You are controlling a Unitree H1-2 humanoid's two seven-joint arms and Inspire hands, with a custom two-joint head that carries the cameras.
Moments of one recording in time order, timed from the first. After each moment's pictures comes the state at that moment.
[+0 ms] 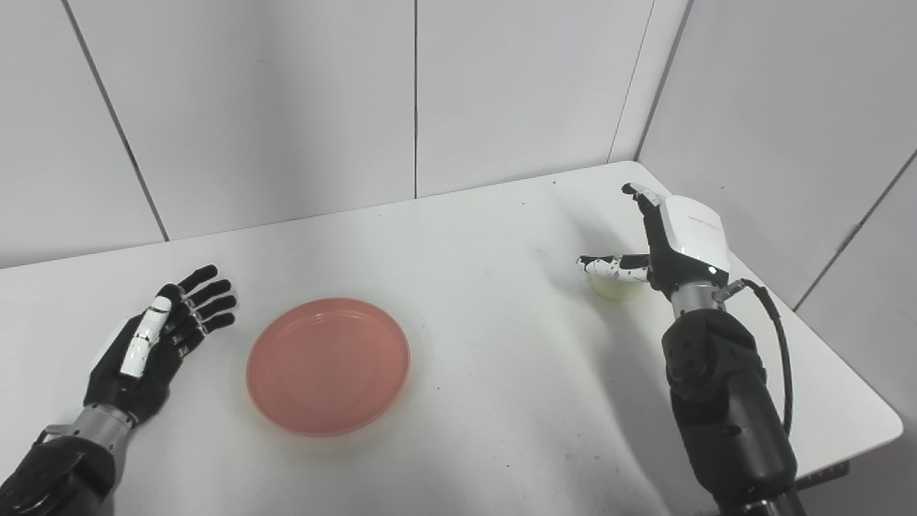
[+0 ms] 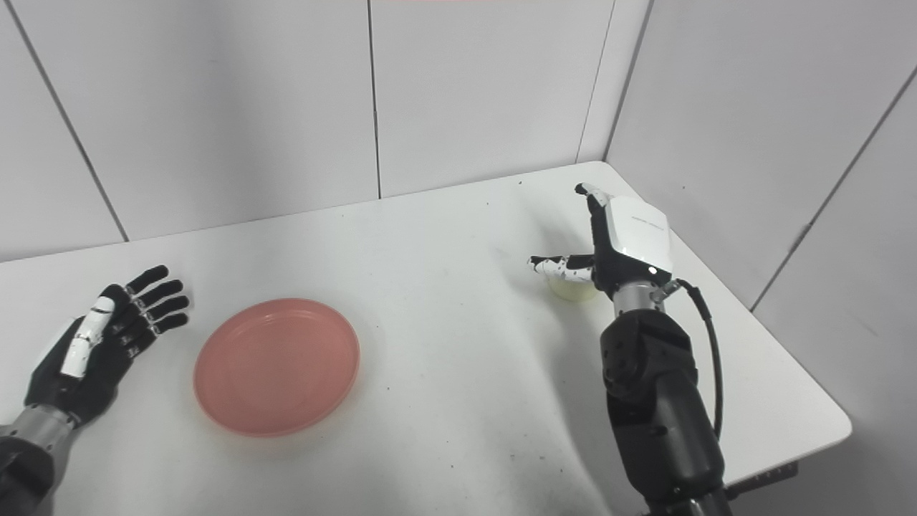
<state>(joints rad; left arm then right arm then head) -0.55 0.20 0.01 0.72 -0.28 -0.11 -0.50 -0.22 -0.40 -0.21 -0.24 -0.99 0.47 0.26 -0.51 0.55</state>
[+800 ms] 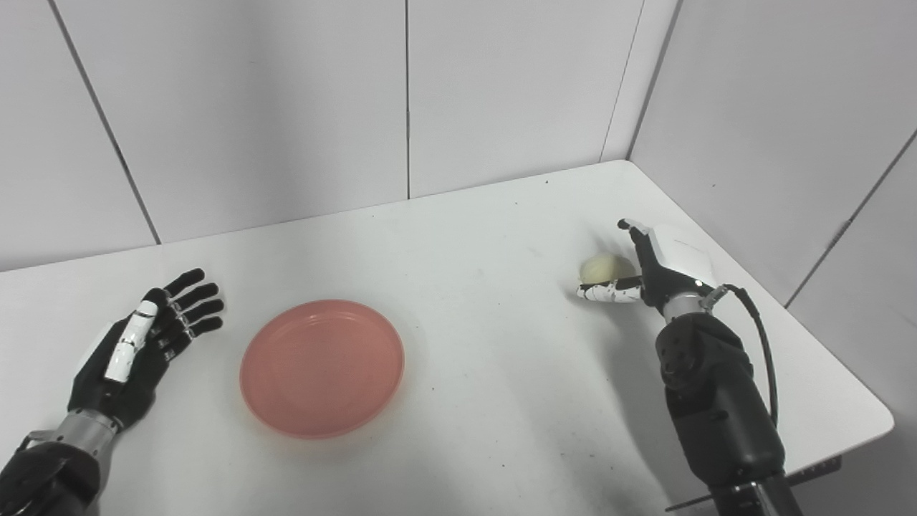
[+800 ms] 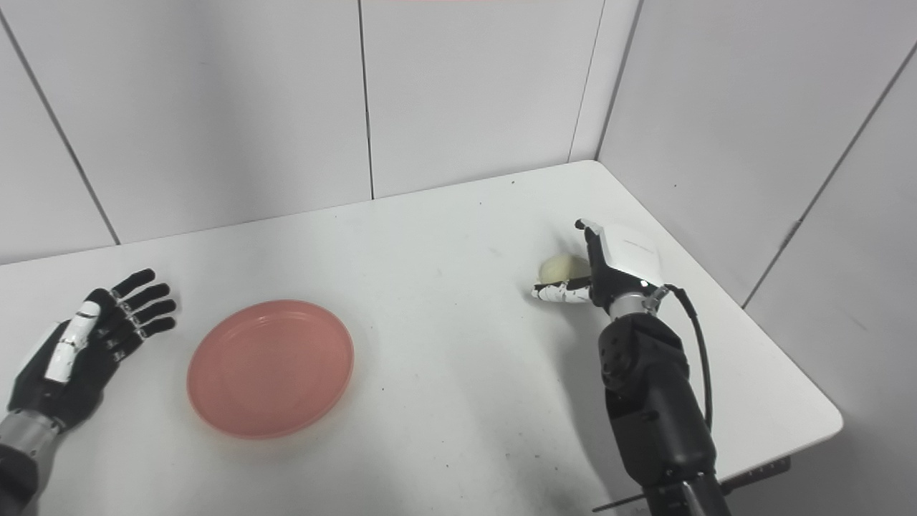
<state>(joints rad) -0.57 0.21 0.01 0.76 -0.29 -0.14 -0.52 -0.23 -0.42 -0.22 -0.08 -0.96 0.47 0.28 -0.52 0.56</state>
